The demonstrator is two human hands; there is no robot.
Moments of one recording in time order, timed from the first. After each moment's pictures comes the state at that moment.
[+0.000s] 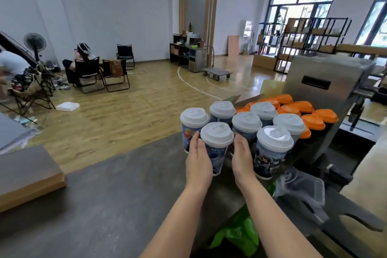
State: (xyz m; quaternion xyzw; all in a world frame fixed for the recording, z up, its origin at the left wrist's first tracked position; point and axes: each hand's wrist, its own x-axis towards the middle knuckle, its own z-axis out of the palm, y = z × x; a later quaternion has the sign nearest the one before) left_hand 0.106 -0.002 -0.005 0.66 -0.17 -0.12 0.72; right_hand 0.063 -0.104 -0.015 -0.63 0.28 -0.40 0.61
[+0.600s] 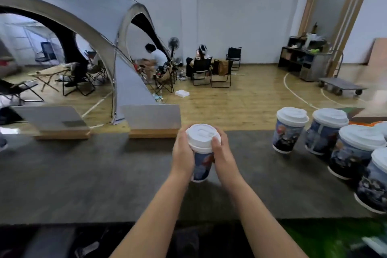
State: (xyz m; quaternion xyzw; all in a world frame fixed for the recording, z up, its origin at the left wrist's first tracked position) left_hand 0.093 0.221 0.016 0.60 0.00 0.10 0.80; right_hand 0.083 0.121 -0.005 -0.66 -0.10 -0.16 0.72
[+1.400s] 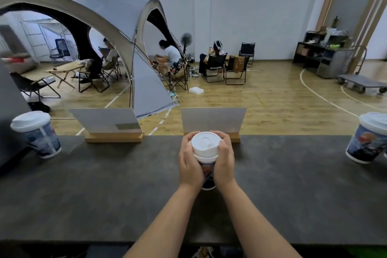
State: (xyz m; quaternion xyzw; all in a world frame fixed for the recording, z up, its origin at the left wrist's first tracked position) left_hand 0.138 0.408 -0.020 0.61 -0.04 0.23 0.76; right_hand 0.145 0.340 -0.022 -0.57 -0.05 -0.23 0.78
